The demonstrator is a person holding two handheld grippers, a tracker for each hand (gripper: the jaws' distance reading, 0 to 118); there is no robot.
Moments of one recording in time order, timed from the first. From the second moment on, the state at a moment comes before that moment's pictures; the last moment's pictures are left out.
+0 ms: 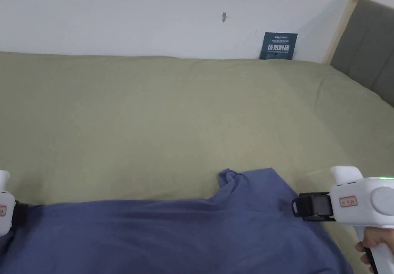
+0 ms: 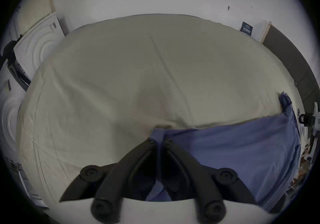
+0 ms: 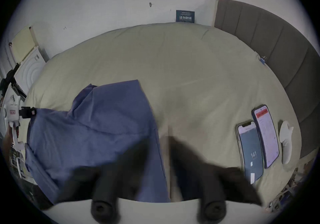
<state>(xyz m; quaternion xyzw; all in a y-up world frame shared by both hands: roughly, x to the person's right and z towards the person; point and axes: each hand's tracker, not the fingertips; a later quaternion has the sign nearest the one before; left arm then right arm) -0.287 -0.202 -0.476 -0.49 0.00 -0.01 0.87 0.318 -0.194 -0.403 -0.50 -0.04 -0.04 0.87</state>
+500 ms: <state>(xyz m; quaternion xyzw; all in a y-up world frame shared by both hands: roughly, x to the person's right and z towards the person) -0.303 -0.161 -0.443 -0.45 -0.02 0.01 0.89 0.306 -0.164 -0.384 -0.44 -0.02 -0.02 0.90</state>
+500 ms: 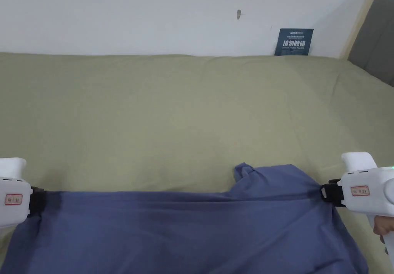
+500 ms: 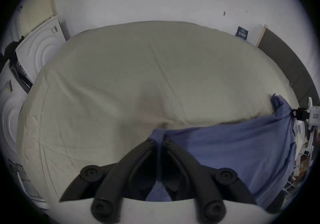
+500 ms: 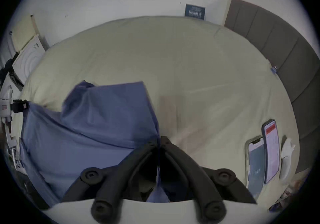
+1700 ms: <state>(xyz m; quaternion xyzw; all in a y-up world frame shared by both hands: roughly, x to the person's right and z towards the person) -0.353 -0.168 -0.169 -0.44 -0.04 0.03 0.90 0.274 -0.157 -0.104 -0.41 -0.02 -0.05 0.91</state>
